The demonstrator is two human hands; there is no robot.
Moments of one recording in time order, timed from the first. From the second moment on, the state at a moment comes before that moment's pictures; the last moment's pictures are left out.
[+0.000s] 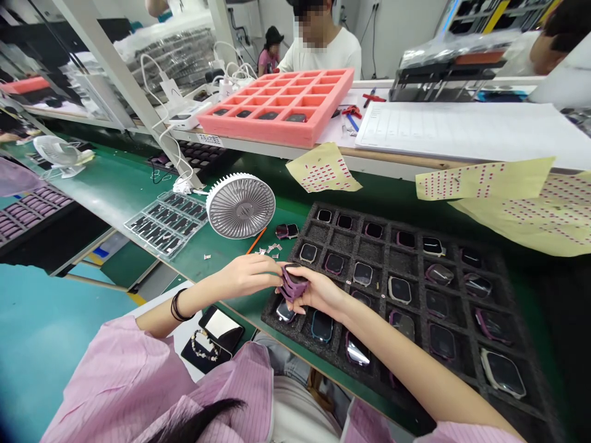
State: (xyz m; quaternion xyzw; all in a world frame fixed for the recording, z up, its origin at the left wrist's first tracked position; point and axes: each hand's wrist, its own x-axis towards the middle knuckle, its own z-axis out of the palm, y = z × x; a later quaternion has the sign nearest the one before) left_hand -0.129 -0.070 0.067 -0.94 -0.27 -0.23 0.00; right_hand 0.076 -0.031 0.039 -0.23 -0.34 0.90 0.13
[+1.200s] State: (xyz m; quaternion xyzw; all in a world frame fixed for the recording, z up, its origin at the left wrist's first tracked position) left_hand -0.121 -0.037 0.034 -0.77 -0.48 -0.40 -0.15; right_hand 0.080 -0.010 0.034 -0.25 -0.29 0.91 0.15
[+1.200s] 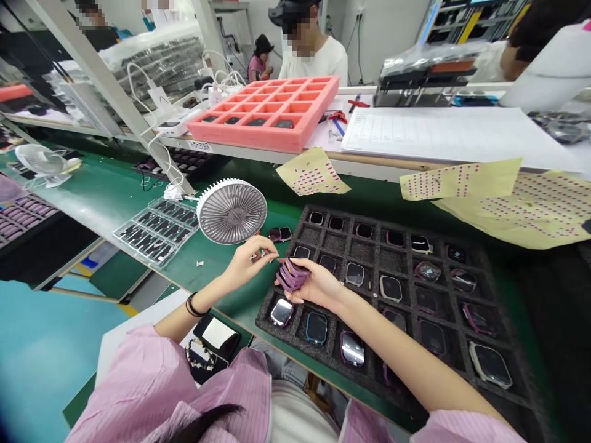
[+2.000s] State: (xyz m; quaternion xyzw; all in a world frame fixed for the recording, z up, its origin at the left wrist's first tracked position) left_hand -0.107 -0.050 0.075 -0.79 -0.27 -0.47 -0.27; right_hand 0.085 -0.030 0.055 -0.13 -0.27 0.95 0.07
